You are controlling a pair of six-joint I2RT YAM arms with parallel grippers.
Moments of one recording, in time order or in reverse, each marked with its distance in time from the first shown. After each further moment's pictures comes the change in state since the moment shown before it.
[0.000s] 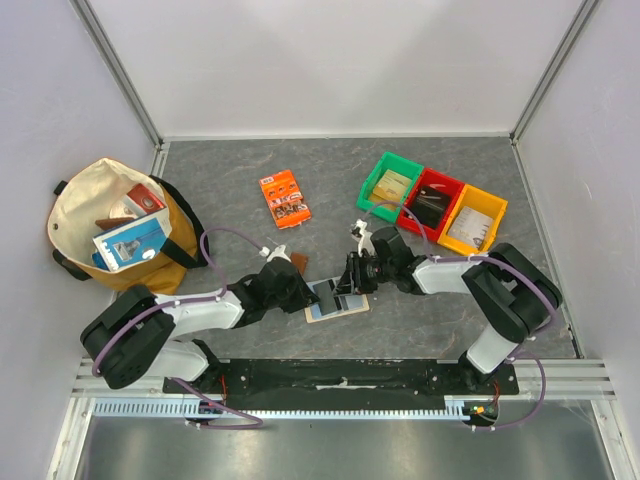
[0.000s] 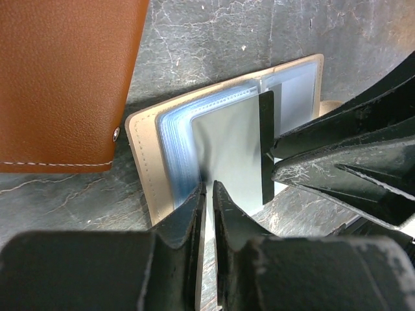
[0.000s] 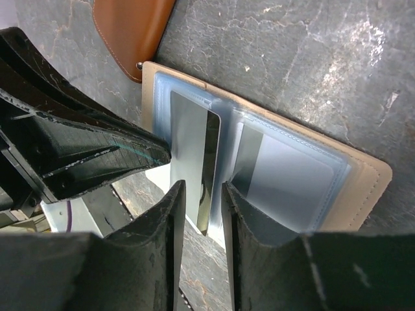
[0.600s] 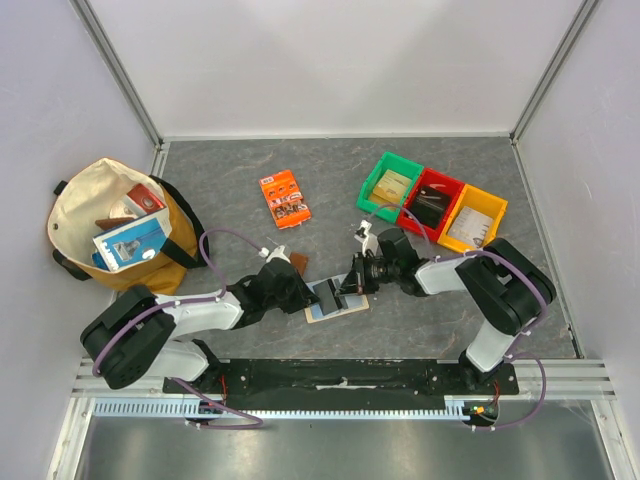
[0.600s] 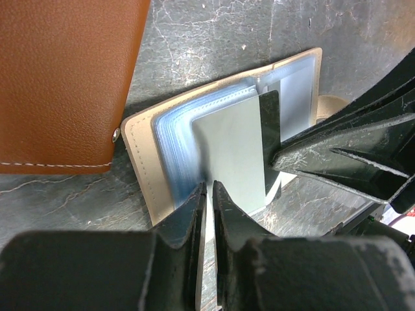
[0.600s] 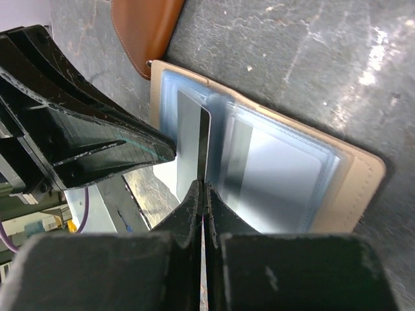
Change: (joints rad) left arm 0.005 0.000 -0.015 0.024 0.009 -0.006; right arm -0.049 0.054 -0.056 0.165 -0.123 0.035
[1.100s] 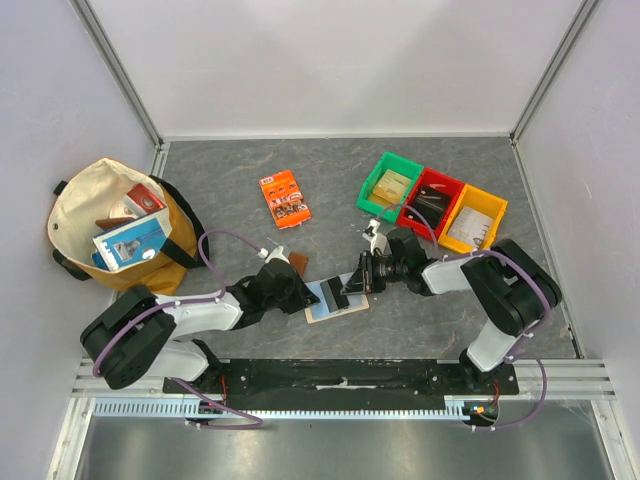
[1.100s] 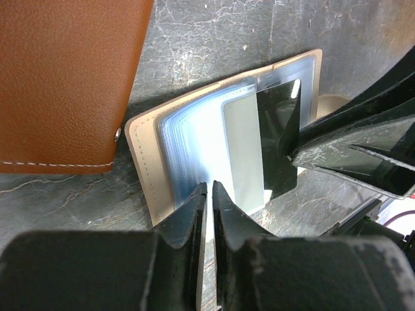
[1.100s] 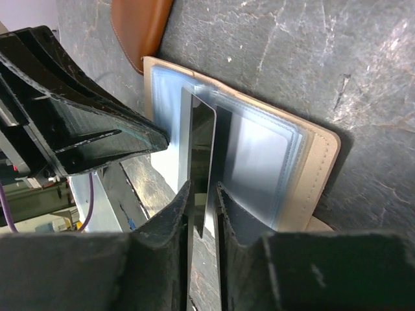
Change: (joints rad) left arm 0.006 0.000 -0.014 0.024 0.006 -0.012; right arm -0.070 -0.030 -0.036 0.000 -0.054 -0.015
